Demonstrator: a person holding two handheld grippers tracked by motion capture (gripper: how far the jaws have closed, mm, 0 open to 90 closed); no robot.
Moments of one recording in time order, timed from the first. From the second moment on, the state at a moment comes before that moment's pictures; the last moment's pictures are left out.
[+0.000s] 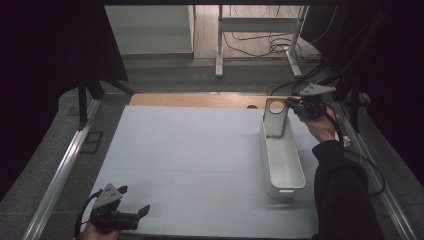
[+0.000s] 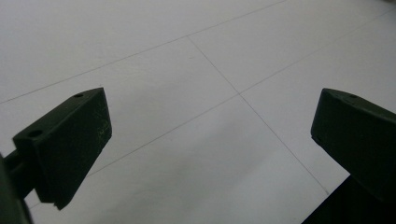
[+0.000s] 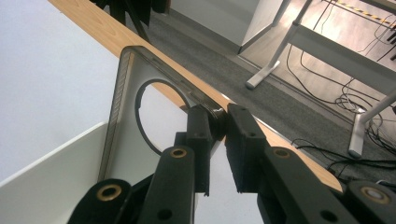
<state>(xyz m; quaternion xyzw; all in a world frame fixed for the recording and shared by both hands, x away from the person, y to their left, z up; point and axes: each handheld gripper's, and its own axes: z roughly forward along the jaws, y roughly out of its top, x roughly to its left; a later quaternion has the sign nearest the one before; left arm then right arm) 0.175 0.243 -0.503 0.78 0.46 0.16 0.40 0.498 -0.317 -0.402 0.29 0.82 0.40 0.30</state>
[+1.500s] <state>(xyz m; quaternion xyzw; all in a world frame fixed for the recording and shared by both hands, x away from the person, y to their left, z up) 0.174 0.243 -0.503 0.78 0.45 0.16 0.41 0.495 -0.314 -0.403 0.34 0.80 0.40 0.29</state>
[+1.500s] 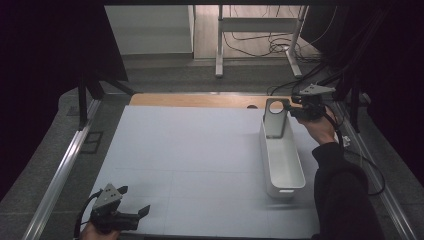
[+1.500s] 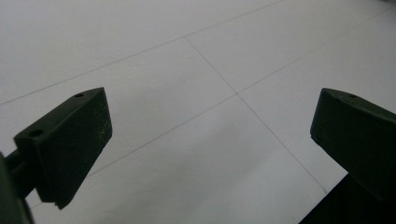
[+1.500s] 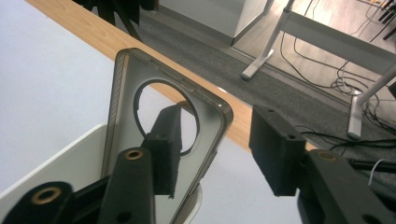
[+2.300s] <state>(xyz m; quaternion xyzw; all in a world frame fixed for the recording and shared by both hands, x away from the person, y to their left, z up) 0.175 0.244 -0.503 0.78 0.45 0.14 0.41 0.481 -0.319 -0.401 0.38 0.80 0.39 0.26</state>
